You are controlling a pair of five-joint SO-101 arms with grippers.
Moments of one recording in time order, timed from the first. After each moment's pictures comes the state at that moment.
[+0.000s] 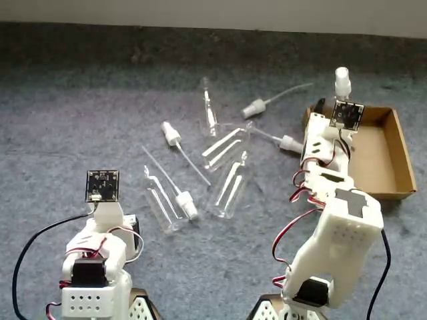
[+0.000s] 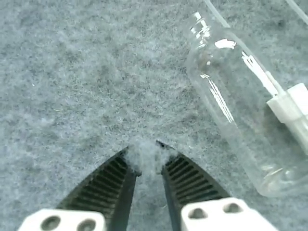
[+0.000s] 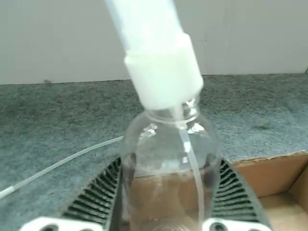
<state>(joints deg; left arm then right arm) -7.8 -104.3 95.8 72.5 7.5 11.1 27.8 34.2 -45.9 4.2</state>
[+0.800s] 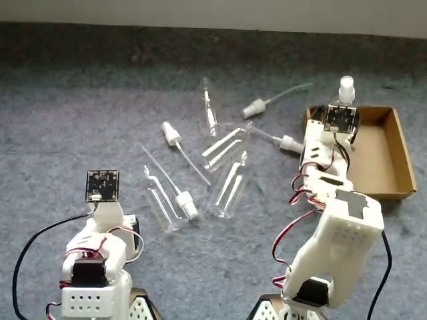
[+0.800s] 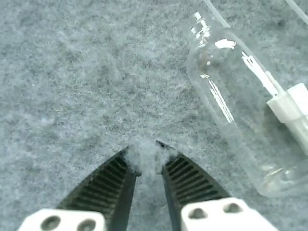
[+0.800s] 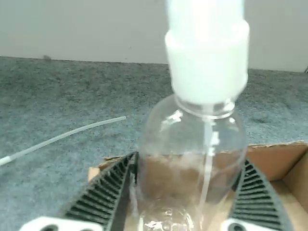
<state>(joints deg) -7.8 -104.3 95.9 72.5 7.4 11.2 27.7 37.6 -46.1 9.5</state>
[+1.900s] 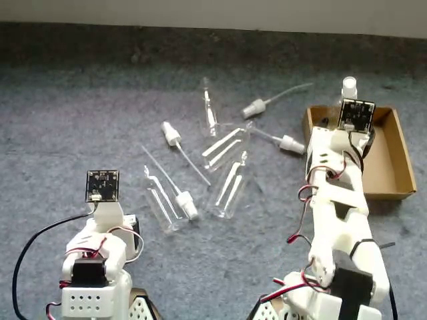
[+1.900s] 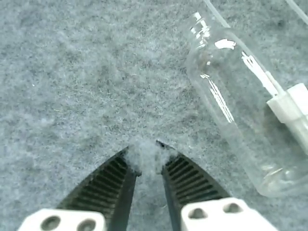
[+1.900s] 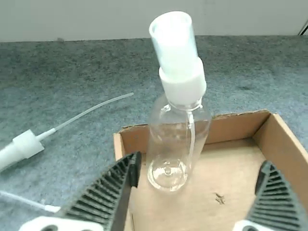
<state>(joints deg) -7.8 -104.3 95.9 72.5 7.4 11.3 -16.6 56.9 -10.2 6.7</state>
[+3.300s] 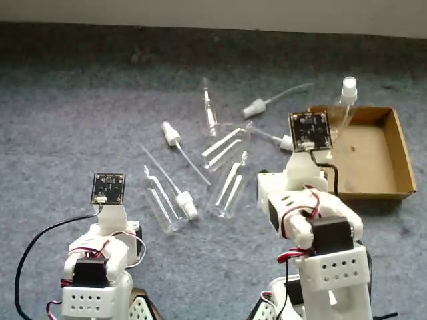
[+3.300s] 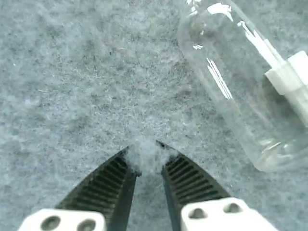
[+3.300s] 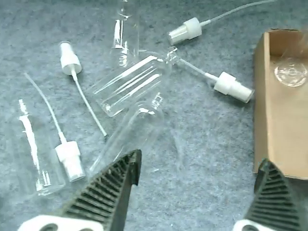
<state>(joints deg) -5.5 -104.3 95.6 77.5 7.4 -15.9 -58.8 42.2 71.1 -4.9</state>
